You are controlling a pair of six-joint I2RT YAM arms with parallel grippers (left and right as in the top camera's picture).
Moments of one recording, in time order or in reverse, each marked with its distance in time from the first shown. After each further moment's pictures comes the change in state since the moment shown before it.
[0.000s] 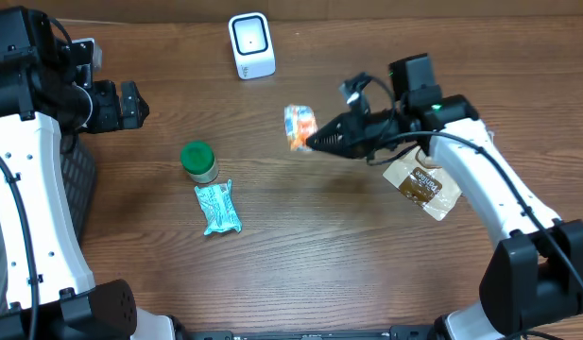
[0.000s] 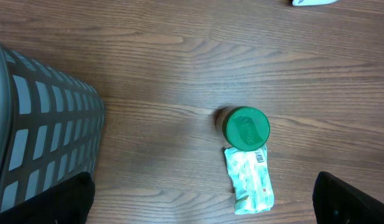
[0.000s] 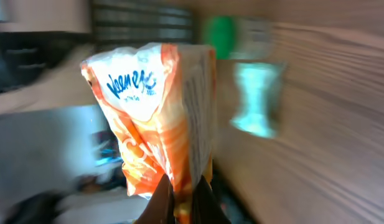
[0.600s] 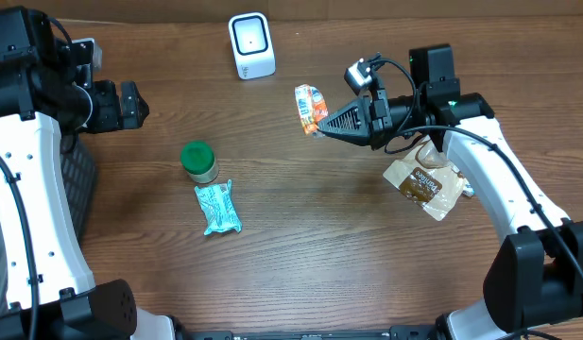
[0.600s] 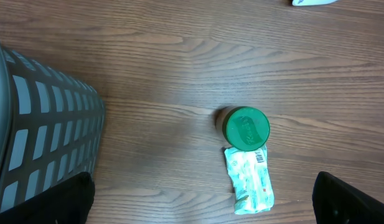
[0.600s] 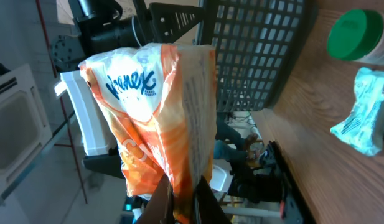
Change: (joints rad) left arm 0.000 0.000 0.000 0.000 0.000 0.000; right arm -0.083 0.000 -0.001 0.204 -0.476 0.046
